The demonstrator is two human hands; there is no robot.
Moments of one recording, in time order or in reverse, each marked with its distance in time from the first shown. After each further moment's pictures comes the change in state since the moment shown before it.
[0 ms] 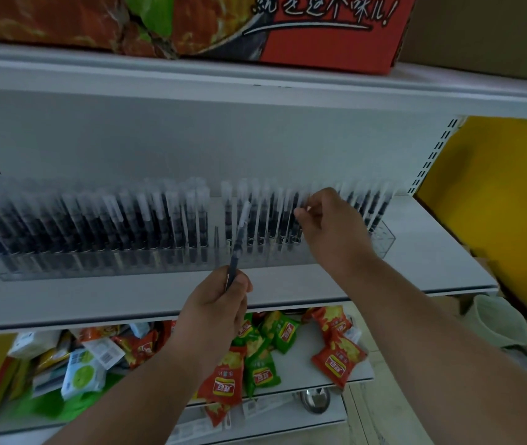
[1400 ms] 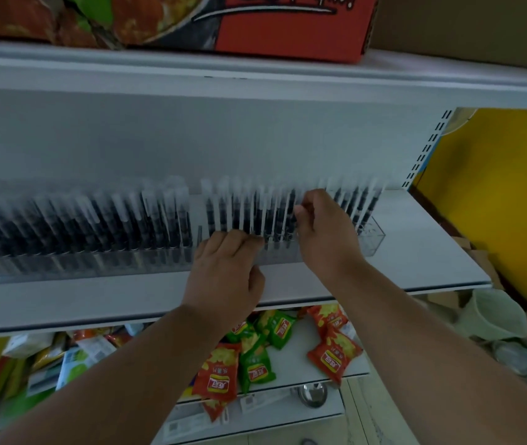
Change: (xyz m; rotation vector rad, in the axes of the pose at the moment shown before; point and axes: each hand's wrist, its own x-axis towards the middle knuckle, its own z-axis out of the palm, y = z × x) left_hand 0.062 -0.007 0.018 1.302 0.139 0.779; right_hand -0.002 0.018 0.006 0.096 0.017 -0.020
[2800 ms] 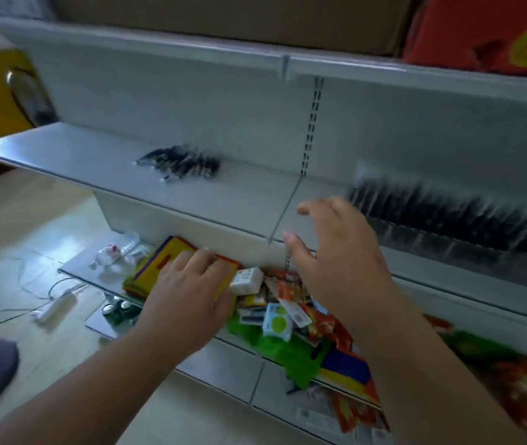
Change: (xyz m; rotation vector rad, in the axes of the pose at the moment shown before) left_hand -0.329 -0.261 -0.271 0.384 0.029 -0.421; right_hand -0.184 -0.388 0.165 -0.051 -0.242 -0.512
